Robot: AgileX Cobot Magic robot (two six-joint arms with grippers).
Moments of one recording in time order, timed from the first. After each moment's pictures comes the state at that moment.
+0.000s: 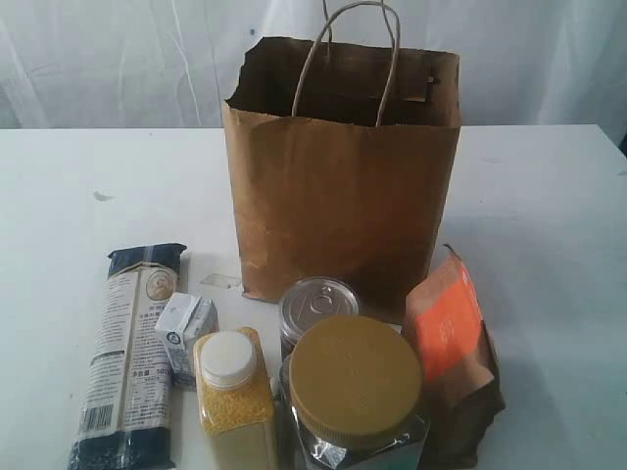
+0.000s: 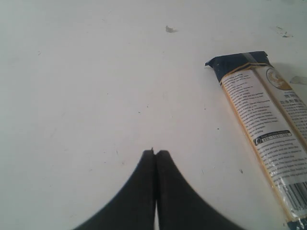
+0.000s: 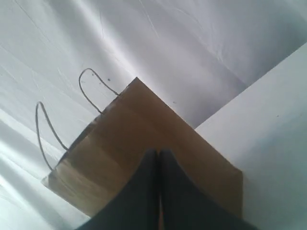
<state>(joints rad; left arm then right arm) -0.06 0.00 0.02 0.12 0.43 -0.12 0.22 0.01 0.00 0.16 -0.03 0.62</state>
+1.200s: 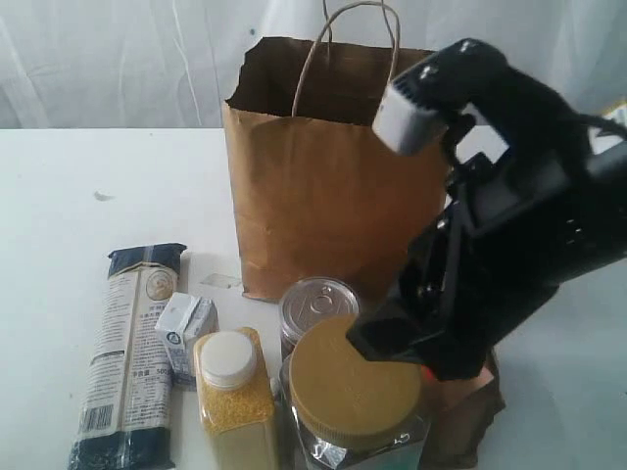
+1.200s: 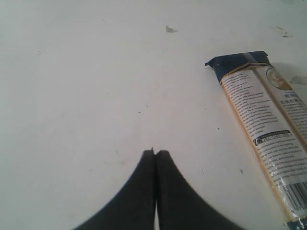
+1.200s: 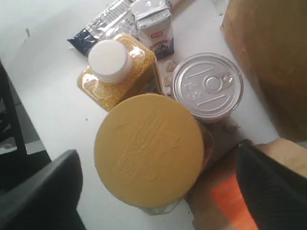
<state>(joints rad) -0.06 0.00 0.02 0.12 0.43 -0.12 0.64 1.14 -1.02 0.39 0.98 -0.52</state>
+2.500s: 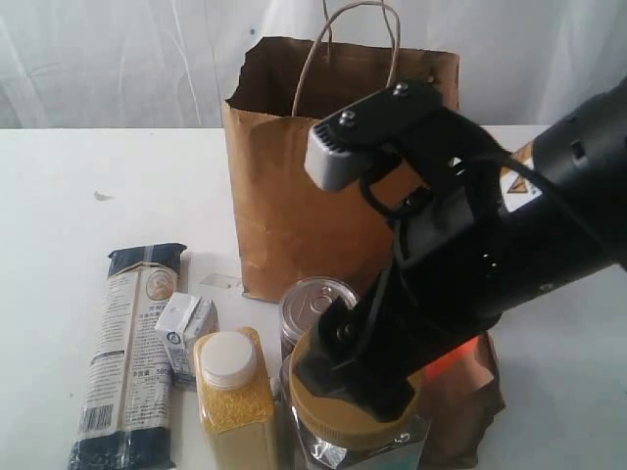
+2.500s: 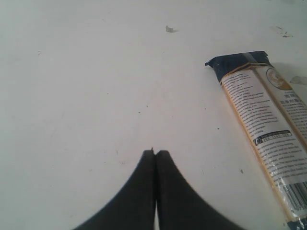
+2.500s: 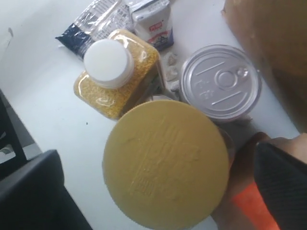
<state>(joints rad) -0.06 0.00 0.02 0.12 0.43 -0.12 0.81 1.20 -1.02 0.23 0.90 -0.22</state>
